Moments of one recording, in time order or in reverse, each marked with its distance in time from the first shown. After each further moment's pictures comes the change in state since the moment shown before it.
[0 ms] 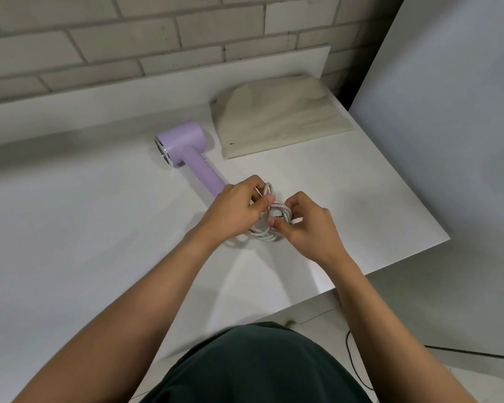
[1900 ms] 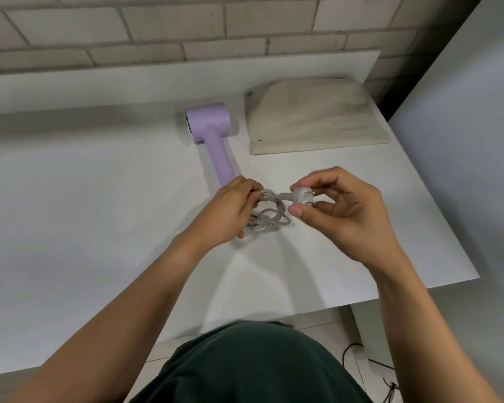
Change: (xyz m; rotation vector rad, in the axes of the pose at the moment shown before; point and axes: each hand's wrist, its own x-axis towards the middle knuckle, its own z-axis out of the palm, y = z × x) left_hand -0.027 -0.030 -0.017 0.047 0.129 0.037; right_hand 0.004 -0.056 -0.052 0.484 -0.216 -0.401
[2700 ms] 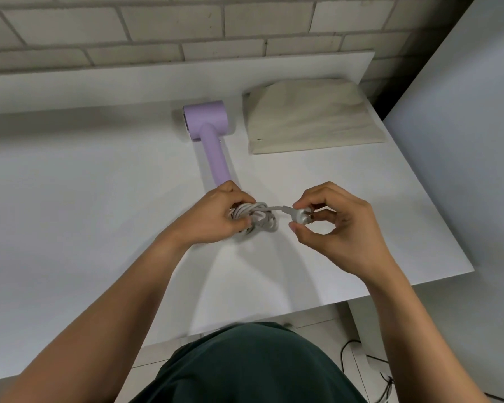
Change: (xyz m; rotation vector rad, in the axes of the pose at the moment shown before) left_hand -0.010 -0.023 -0.024 0.005 -0.186 -0.025; right_hand -0.017 0.010 0.011 -0.343 0.018 -0.107
